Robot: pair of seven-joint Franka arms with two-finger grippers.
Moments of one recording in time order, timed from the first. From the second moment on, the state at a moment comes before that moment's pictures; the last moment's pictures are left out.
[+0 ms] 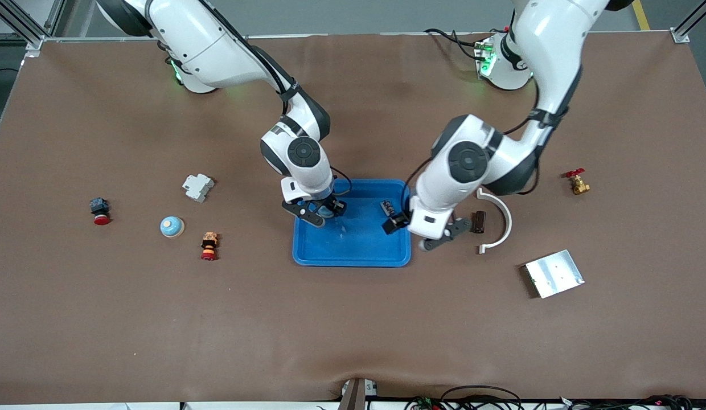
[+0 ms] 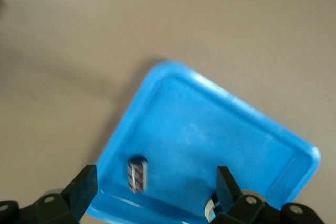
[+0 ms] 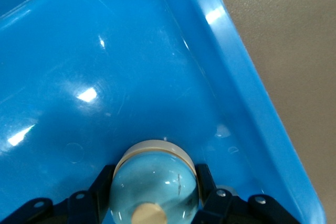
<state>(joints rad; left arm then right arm) -0.24 0.53 -0.33 -1.62 0.00 2.24 -1.01 0.53 0.69 0.20 -1.79 -0.17 2.50 1.33</state>
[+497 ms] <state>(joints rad) -0.08 0.51 -0.33 -1.66 0.00 2.22 -0.59 0.53 0.70 0.19 -1.74 -0.17 2.49 1.33</state>
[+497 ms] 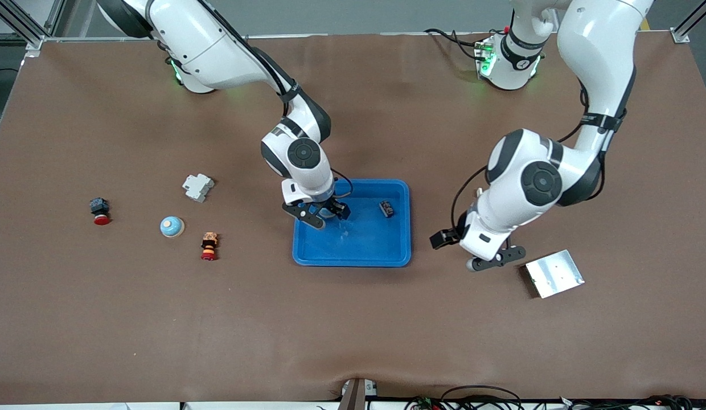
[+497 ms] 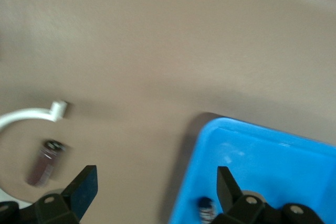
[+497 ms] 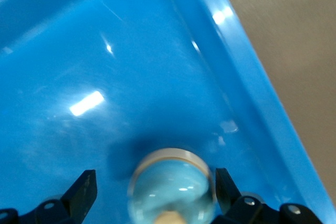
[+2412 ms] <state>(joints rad) 0.04 0.56 -0.33 -1.97 0.20 2.38 -0.36 -0.09 0.28 0.17 -2.20 -0.17 2.53 0.16</state>
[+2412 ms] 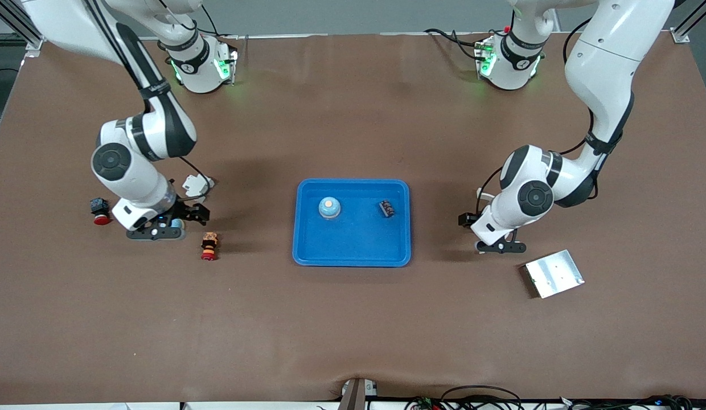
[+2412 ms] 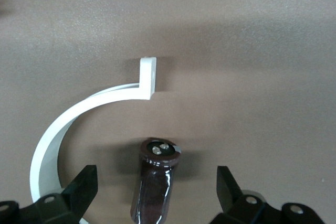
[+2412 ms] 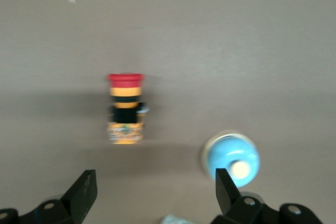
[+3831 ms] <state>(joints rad) 0.04 0.57 -0.34 -1.98 0.20 2.38 -0.36 -0.26 0.44 0.18 -2.26 -0.17 2.77 -0.06</state>
